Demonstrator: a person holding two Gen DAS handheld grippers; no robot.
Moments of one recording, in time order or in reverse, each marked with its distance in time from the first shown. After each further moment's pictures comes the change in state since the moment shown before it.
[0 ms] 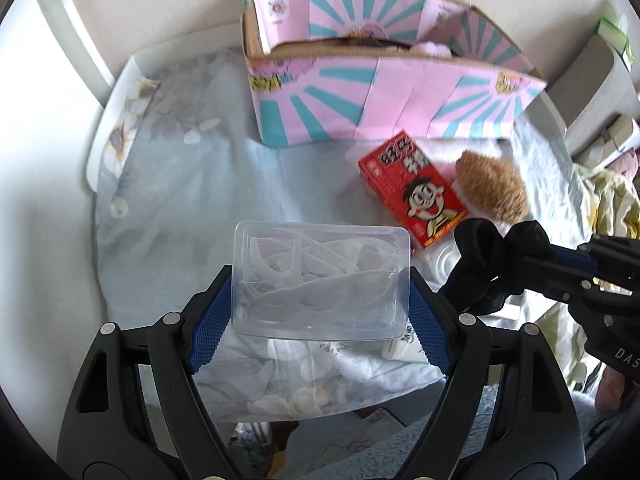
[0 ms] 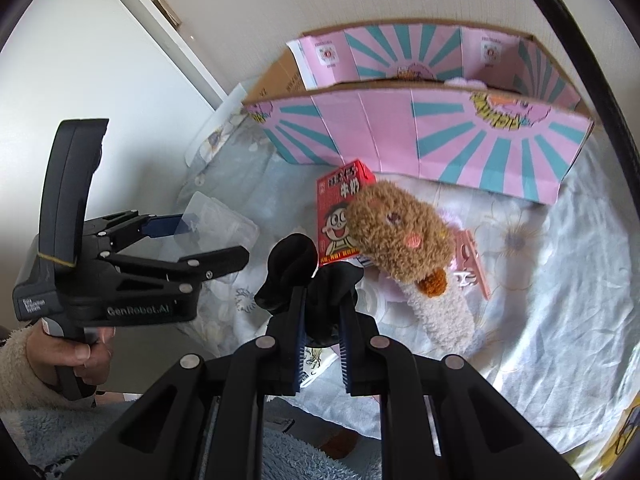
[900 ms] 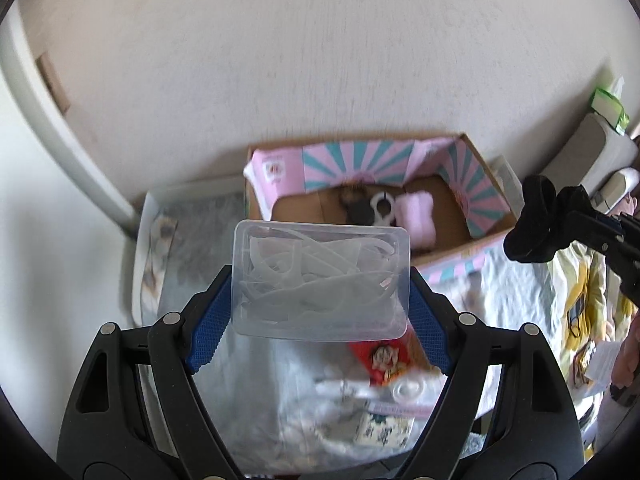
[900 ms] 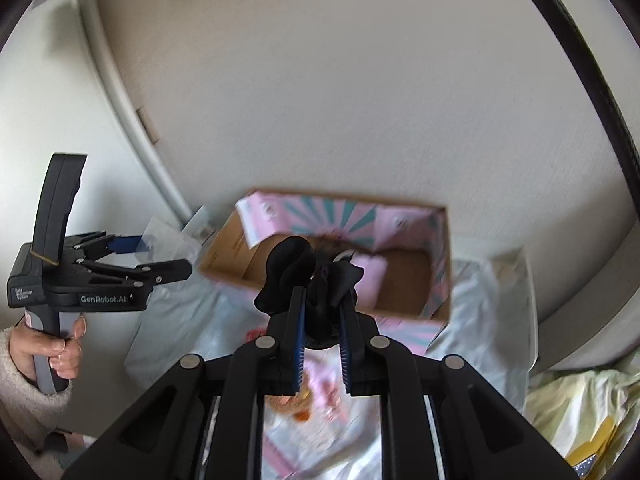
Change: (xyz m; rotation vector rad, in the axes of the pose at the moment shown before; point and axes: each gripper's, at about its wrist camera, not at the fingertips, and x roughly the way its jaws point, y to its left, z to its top) left arm -0.059 -0.013 0.130 0.019 -0.198 0.021; right arm -0.127 -0.049 0.110 -0.092 -0.302 -0.155
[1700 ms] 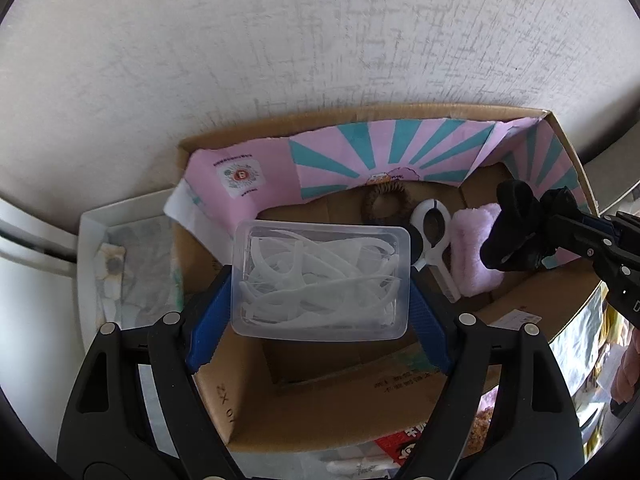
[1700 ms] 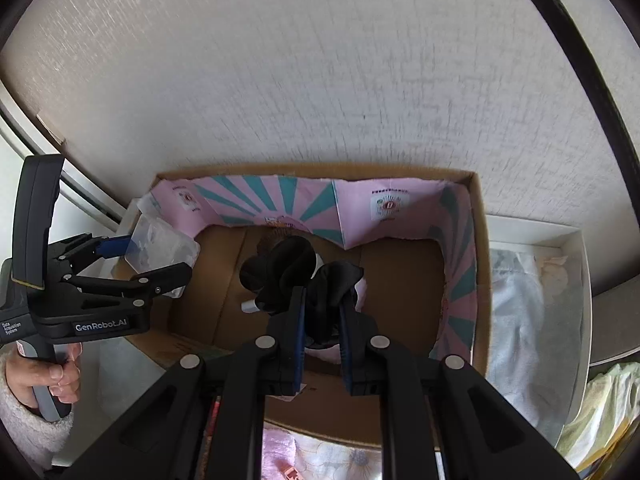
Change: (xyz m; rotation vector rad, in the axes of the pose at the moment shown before) left arm 0.150 -0.001 0.048 0.044 0.211 0.001; right arm 0.159 -0.059 0.025 0.097 0.241 0.009
